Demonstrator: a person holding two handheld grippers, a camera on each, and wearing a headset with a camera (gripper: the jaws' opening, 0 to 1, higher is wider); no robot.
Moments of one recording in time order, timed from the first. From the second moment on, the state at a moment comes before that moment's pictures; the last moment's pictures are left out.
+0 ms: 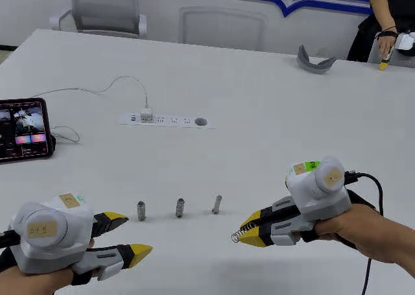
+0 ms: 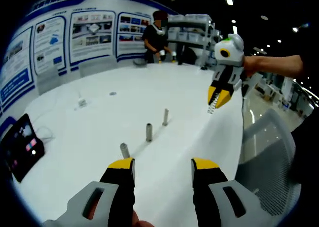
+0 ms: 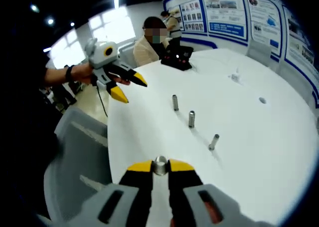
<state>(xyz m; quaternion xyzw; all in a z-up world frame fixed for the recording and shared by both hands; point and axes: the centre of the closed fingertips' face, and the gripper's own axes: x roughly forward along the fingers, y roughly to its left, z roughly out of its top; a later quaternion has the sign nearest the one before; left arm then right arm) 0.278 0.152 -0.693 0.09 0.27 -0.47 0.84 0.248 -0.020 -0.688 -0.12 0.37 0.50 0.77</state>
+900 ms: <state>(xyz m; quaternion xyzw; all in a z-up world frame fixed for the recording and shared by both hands) 0.282 0.188 -0.705 0.08 0.29 -0.42 0.86 0.280 -0.040 -0.704 -0.16 0.40 0.47 0.77</state>
